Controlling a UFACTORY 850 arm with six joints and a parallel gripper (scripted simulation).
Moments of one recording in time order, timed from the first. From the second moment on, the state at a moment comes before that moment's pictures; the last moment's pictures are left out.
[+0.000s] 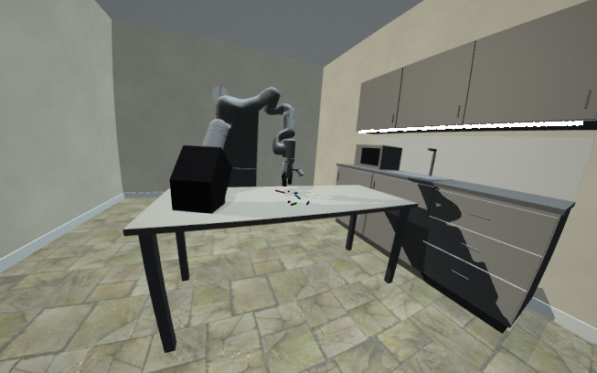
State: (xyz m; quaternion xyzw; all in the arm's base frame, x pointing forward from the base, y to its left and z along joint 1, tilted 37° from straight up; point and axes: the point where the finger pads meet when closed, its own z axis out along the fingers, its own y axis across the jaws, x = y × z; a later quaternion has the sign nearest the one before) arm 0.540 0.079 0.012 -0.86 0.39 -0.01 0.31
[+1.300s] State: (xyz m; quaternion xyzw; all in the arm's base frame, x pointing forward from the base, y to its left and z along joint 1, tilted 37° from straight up) arm 0.553 0.067 0.008 -0.95 0.05 -0.12 0.29
